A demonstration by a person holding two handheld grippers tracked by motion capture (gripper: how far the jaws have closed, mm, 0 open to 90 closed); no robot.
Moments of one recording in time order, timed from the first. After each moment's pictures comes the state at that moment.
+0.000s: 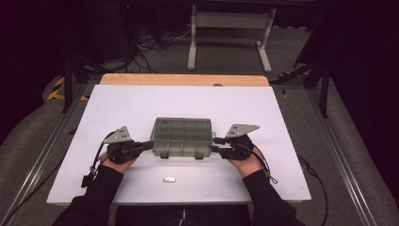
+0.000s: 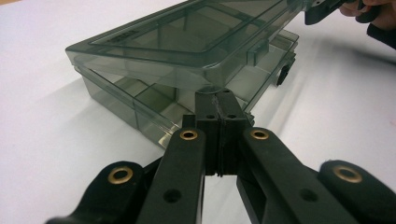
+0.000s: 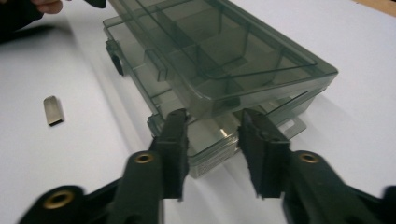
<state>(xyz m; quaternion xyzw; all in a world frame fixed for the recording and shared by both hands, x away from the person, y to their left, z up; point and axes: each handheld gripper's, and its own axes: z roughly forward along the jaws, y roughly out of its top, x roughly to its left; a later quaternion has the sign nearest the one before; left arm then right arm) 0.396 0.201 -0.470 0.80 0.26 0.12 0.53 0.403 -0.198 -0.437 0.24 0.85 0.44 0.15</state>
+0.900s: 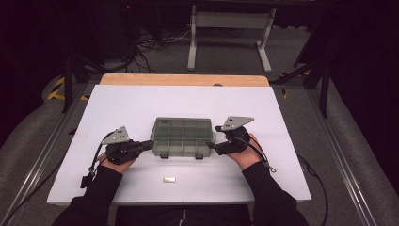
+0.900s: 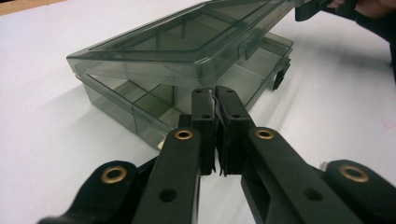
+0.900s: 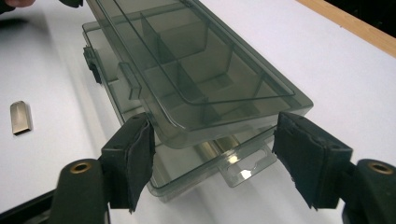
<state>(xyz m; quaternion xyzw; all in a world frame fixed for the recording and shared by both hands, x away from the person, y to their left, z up) 0.393 0.203 -0.469 0.79 0.25 0.12 0.54 0.422 -0.188 -0.422 0.21 0.86 0.42 0.18</state>
